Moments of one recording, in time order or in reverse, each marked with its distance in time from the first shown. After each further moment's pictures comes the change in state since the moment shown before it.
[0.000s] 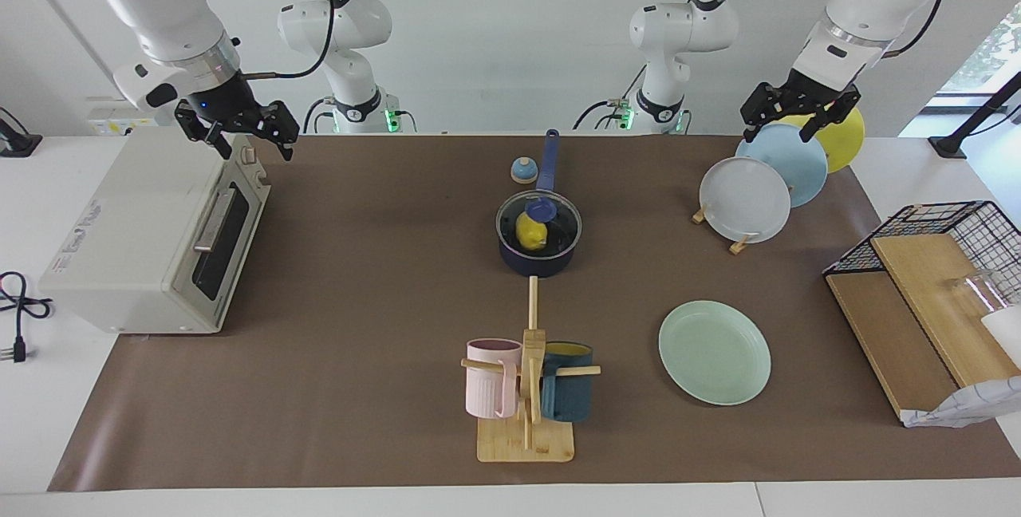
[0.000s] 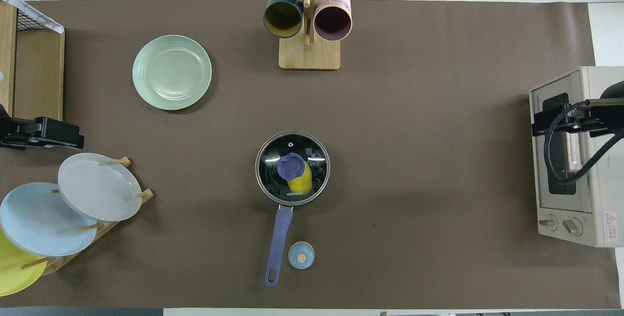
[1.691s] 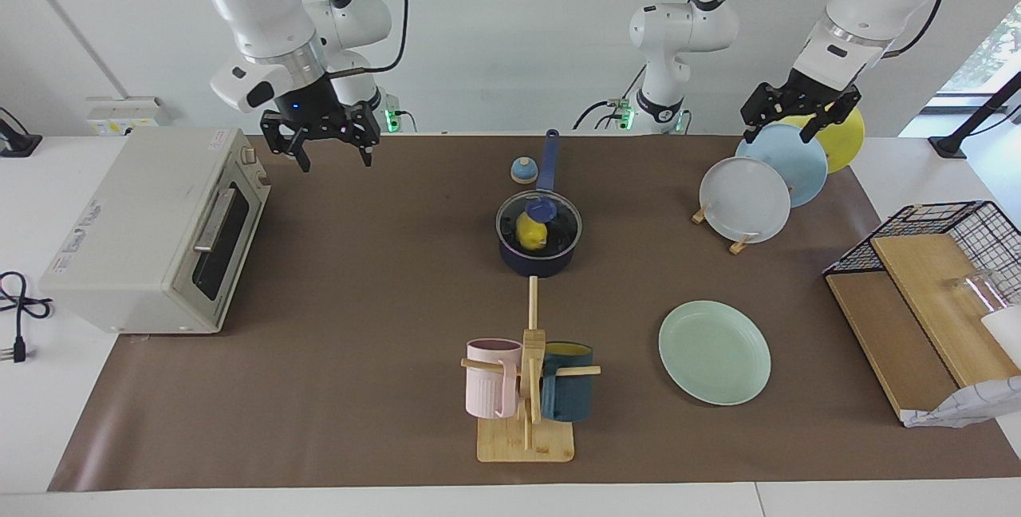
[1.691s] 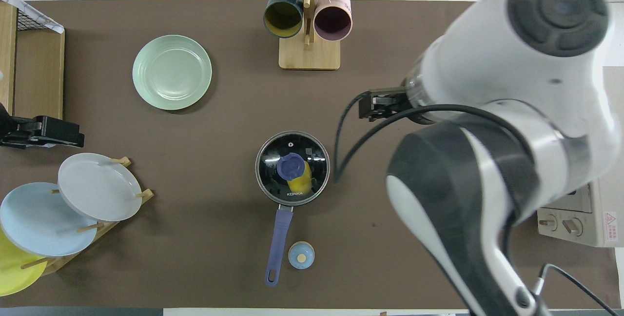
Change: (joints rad) left arm 0.000 0.000 -0.001 0.000 0.000 0.008 -0.005; right arm 0.400 0.292 0.052 0.256 0.070 0.098 0.417
